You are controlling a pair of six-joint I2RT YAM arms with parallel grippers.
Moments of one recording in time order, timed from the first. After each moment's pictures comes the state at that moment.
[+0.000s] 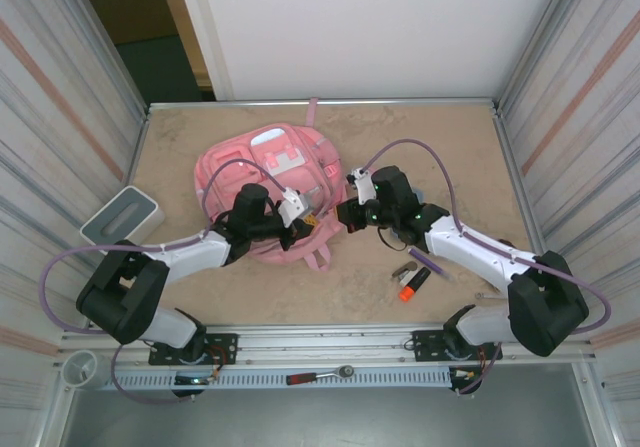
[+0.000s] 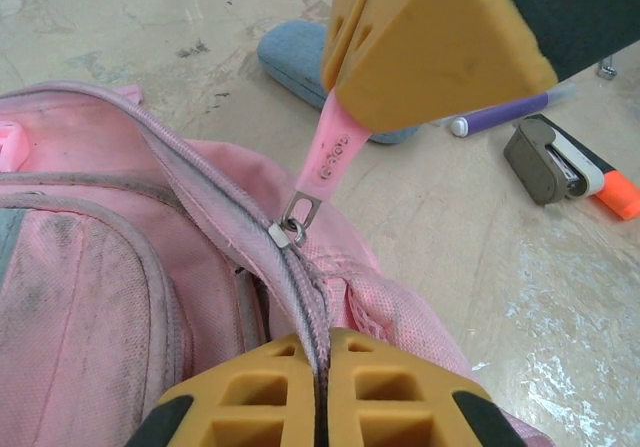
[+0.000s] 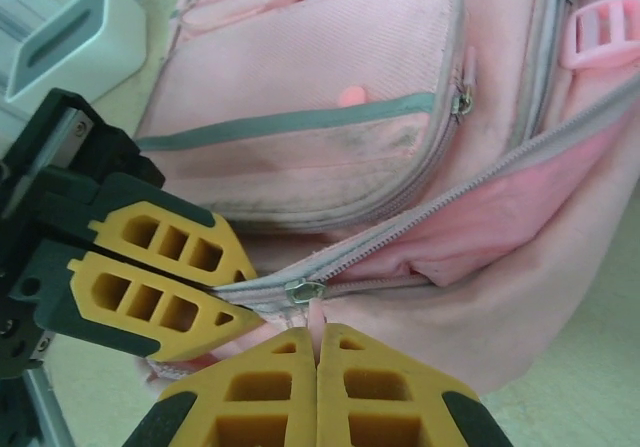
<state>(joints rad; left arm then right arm) -0.57 1.44 0.61 0.31 0.57 0.26 0.64 1.33 0.82 -0.12 -0.29 0.33</state>
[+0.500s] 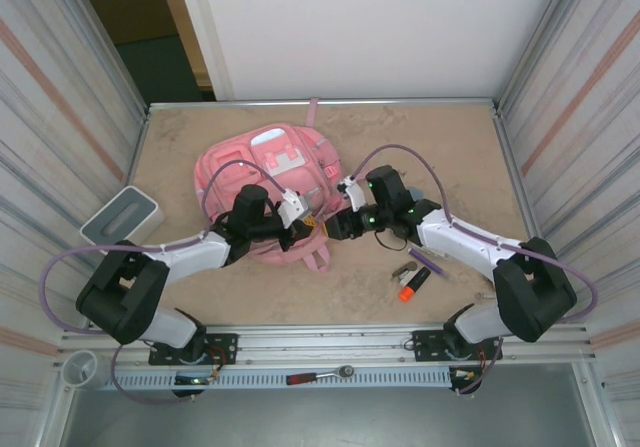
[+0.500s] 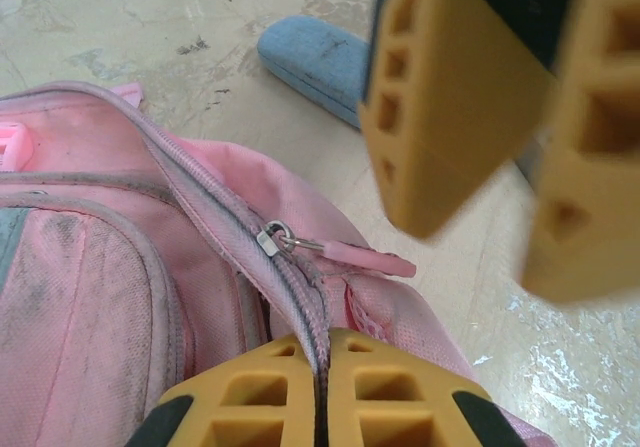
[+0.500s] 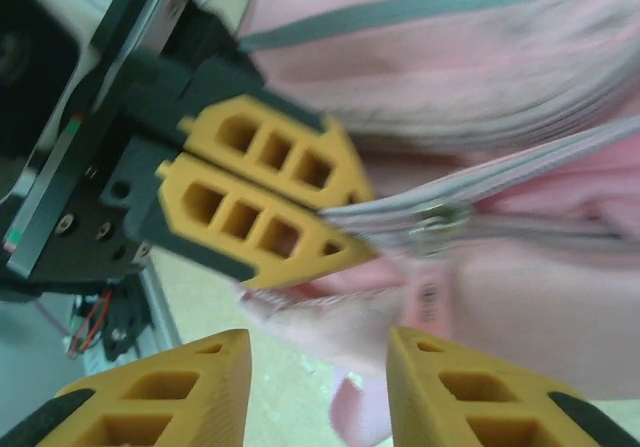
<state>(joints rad) -0.57 1.43 0.60 0.32 0.57 0.27 0.60 1.42 0.85 -0.16 -0.60 0.32</state>
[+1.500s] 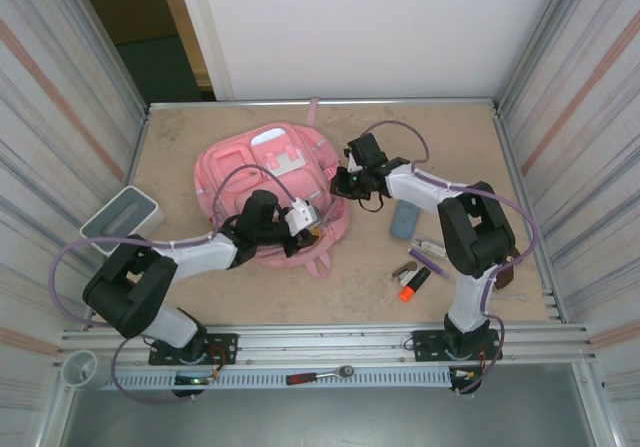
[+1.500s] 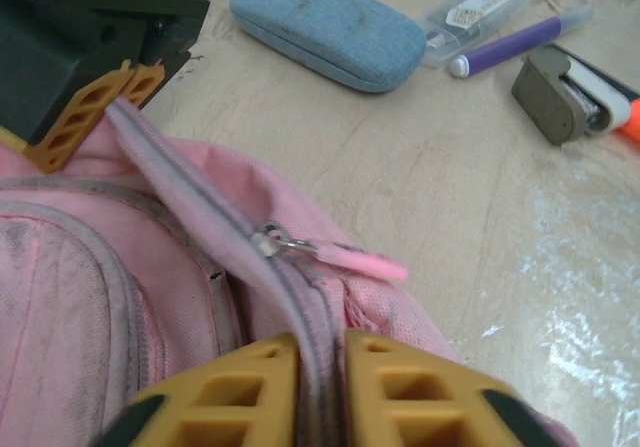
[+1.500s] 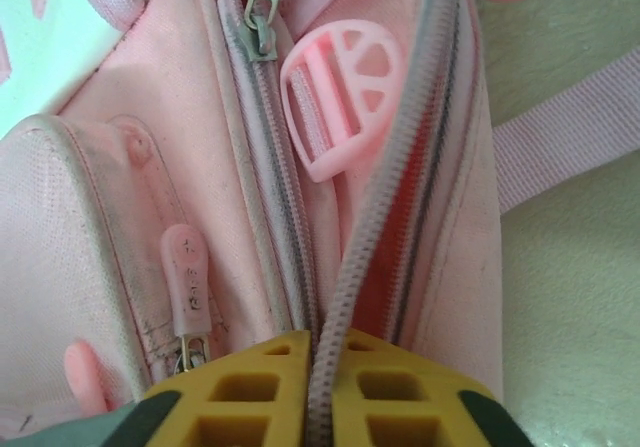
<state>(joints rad) -0.63 1.48 0.60 0.30 0.50 0.36 0.52 1.87 1.28 -0.33 -0.28 0.64</state>
